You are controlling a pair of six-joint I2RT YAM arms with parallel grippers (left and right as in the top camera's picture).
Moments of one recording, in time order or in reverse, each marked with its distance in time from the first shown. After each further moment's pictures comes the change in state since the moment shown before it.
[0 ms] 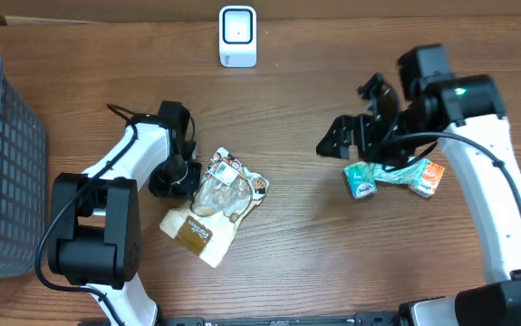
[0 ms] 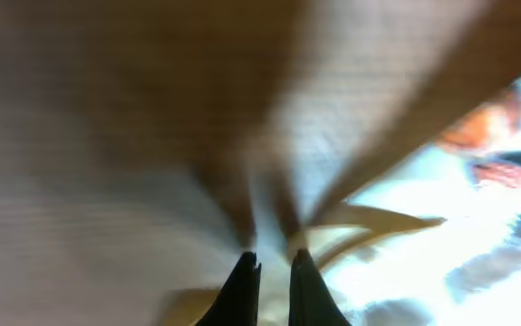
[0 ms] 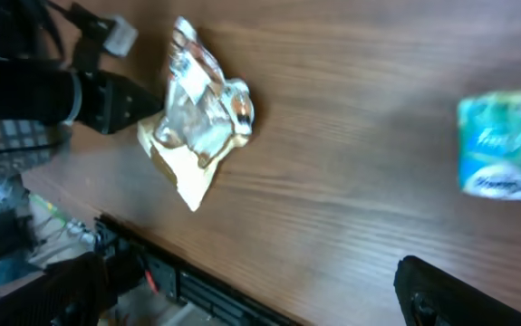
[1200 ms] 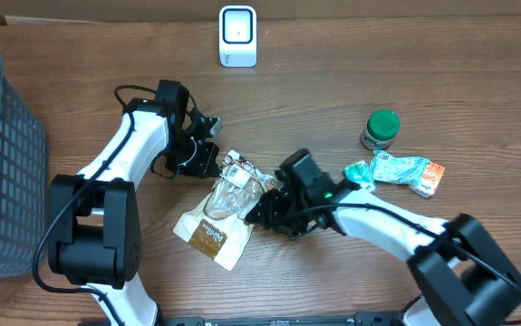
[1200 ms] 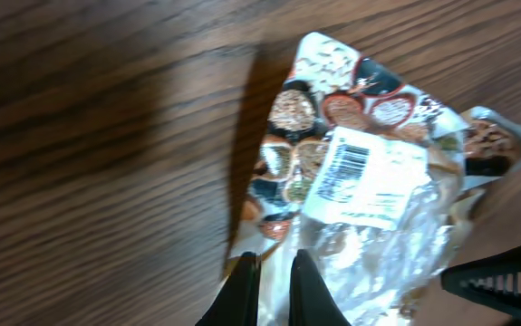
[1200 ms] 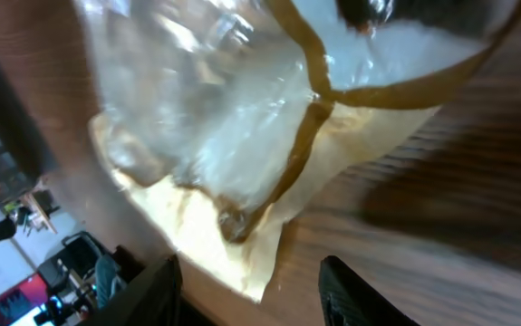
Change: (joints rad) left arm -0.001 0.001 0.121 0.032 0.312 0.270; right arm 0.528 0.112 -0.759 1.150 -0.011 0.843
